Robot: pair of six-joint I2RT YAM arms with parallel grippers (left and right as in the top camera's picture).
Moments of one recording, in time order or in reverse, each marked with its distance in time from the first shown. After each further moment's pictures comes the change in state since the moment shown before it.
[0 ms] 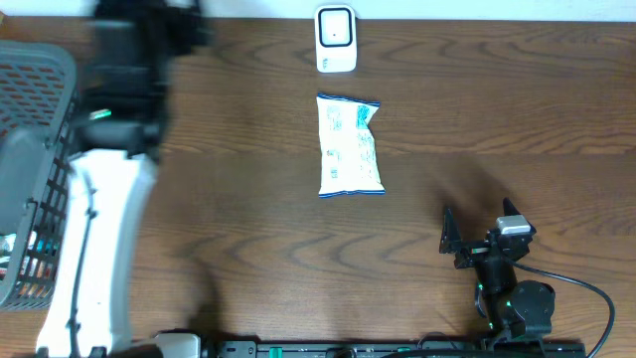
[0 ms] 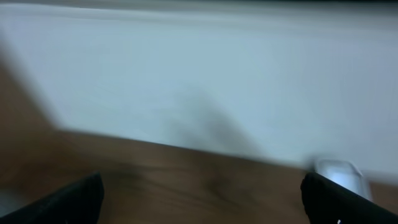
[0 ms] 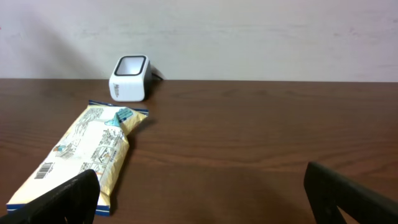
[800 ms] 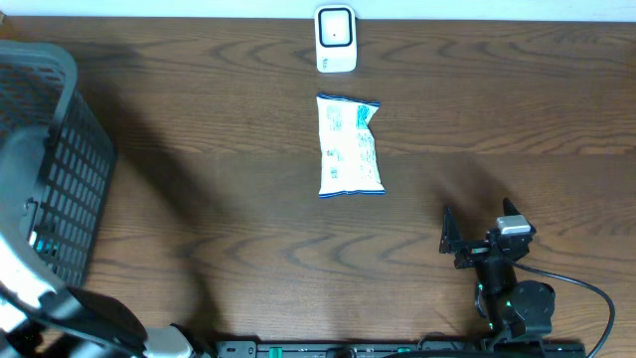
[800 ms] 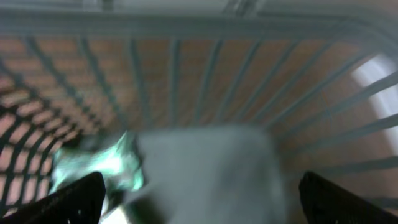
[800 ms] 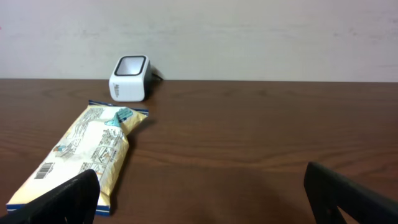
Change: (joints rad) left arm 0.758 0.156 0.015 -0.420 -0.108 -0.439; right arm 0.000 0.000 0.000 0.000 0.000 0.000
